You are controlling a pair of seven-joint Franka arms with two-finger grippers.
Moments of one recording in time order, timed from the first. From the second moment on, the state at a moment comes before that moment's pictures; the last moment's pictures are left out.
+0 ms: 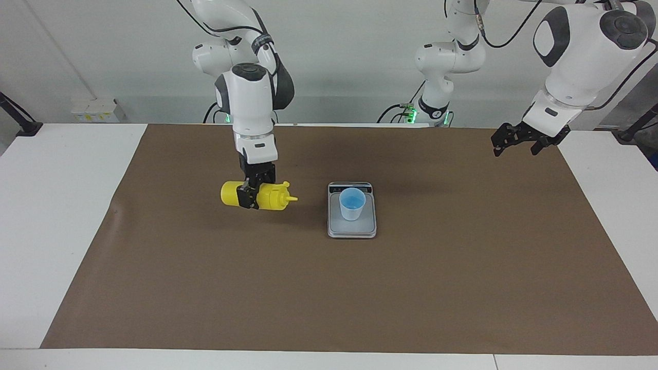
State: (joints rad) left arm -0.04 0.04 -0.04 -1.59 0.03 1.52 -0.03; right arm 0.31 0.06 -0.04 -2.03 -0.16 2.42 -0.79
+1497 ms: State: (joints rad) left arm -0.04 0.04 -0.04 -1.59 0.03 1.52 -0.03; right arm -0.19 0.05 -0.04 -2.18 1.15 2.20 -2.26
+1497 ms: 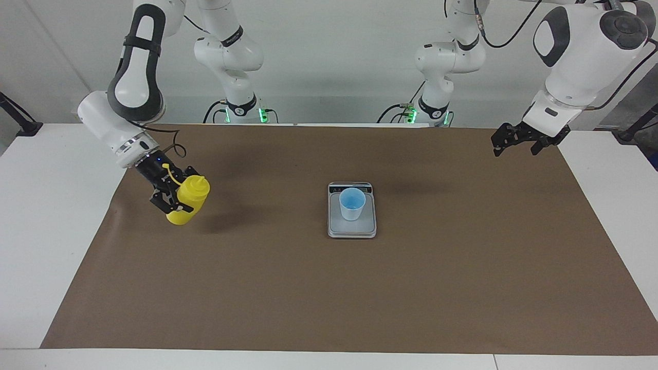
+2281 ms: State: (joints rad) left arm -0.04 0.04 -0.04 -1.59 0.03 1.52 -0.03; right arm -0.29 0.25 -0.04 -2.19 1.40 1.92 -2.44
